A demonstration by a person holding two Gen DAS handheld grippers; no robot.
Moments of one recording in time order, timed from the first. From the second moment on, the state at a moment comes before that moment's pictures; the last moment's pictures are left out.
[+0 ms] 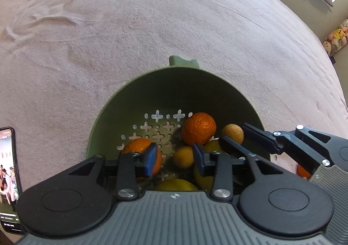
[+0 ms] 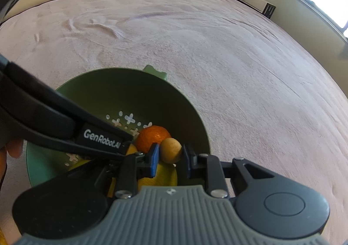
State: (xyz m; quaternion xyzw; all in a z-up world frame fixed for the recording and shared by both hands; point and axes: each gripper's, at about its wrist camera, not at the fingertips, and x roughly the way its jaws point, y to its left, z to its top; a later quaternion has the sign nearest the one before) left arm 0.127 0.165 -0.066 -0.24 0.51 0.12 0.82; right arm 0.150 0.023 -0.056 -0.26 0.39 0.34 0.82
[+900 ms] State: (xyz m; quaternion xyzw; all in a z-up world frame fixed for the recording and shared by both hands) left arm 0.121 0.177 -0.051 -0.26 0.50 0.14 0.82; right arm 0.166 0.039 -0.065 -0.26 0.39 0.36 0.81
